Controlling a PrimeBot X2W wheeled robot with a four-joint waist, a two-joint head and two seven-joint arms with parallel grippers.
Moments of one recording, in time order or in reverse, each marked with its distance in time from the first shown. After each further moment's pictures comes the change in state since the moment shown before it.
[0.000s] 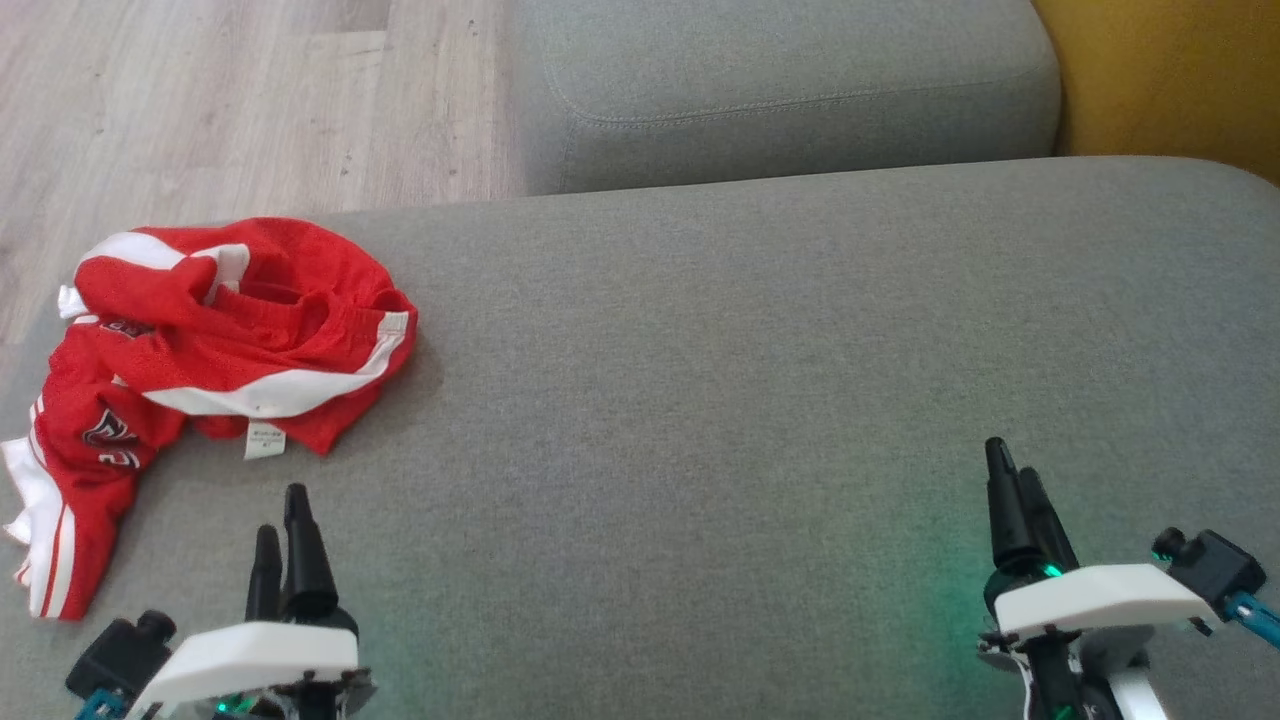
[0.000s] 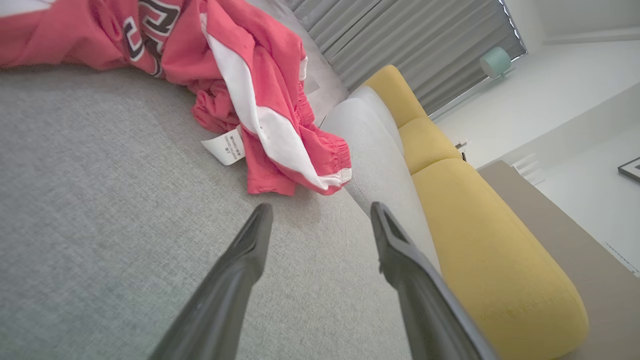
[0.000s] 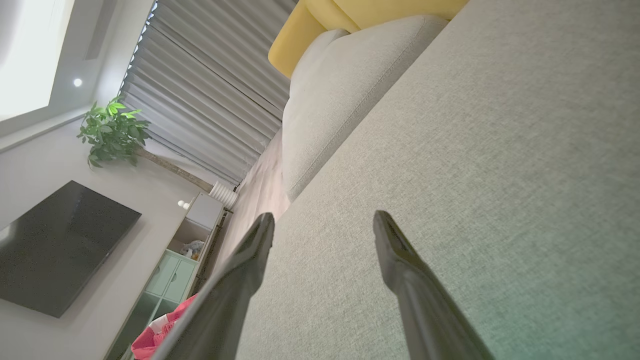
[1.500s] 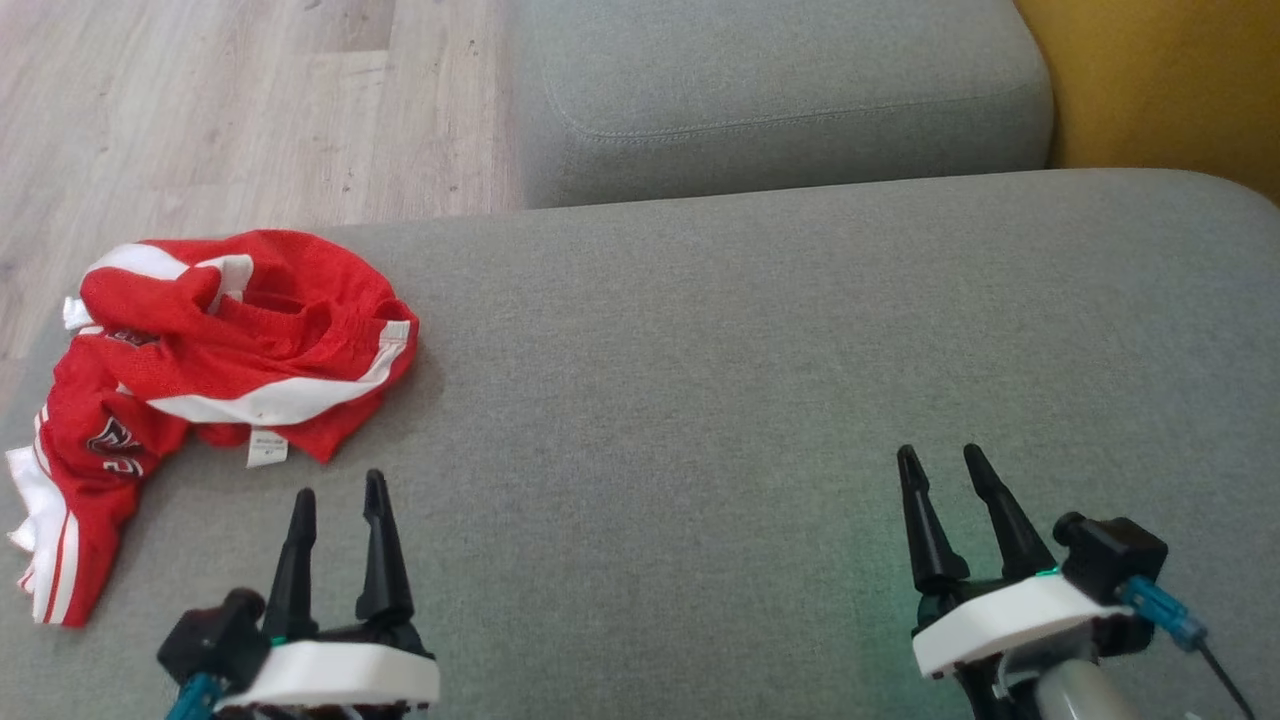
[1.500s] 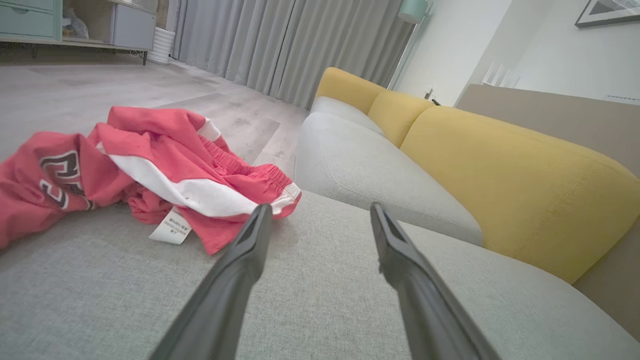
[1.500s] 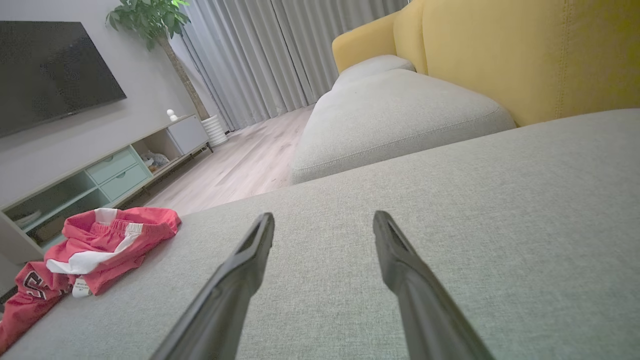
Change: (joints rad) left arm 0.029 0.001 -0.089 -0.042 0.526 0.018 -0.127; right arm -0.003 -0.002 0.098 -0.002 -0.559 0.000 -0.130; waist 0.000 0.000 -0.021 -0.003
